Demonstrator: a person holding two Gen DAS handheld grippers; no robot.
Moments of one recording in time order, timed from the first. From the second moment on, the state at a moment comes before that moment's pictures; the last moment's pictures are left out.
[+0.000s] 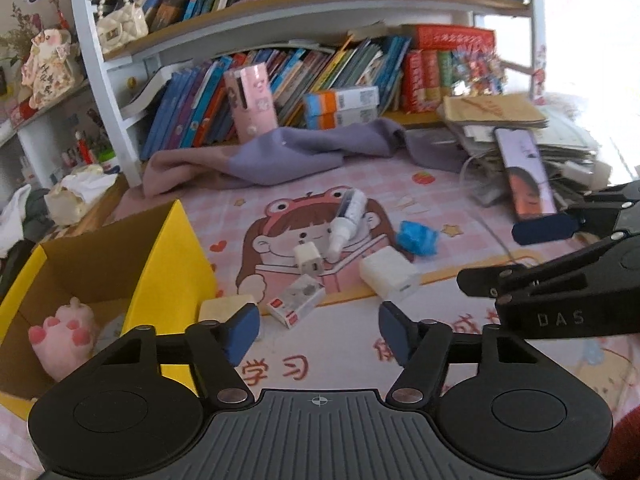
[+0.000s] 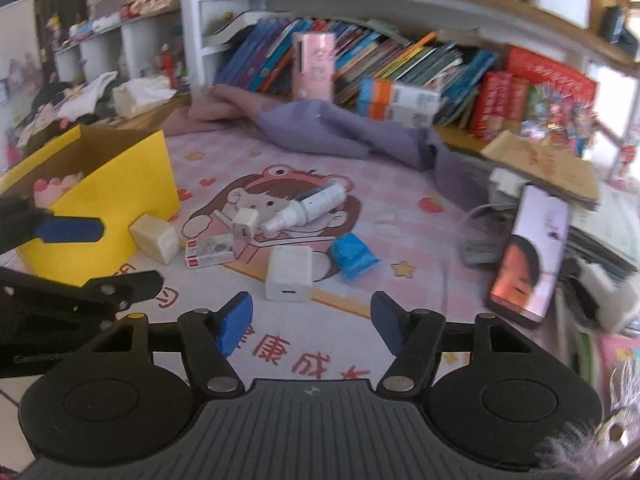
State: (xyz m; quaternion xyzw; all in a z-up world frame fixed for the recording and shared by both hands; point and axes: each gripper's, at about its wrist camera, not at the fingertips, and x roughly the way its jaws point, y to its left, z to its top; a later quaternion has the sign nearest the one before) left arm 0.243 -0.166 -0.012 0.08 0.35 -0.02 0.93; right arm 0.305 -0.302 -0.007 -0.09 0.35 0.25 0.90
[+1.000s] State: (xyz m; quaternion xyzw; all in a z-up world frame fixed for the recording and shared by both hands) left arm 0.352 -0.166 -0.075 0.10 0.43 0.01 0.89; right arm 0.427 -0.275 -0.061 -0.10 0.43 0.32 0.84
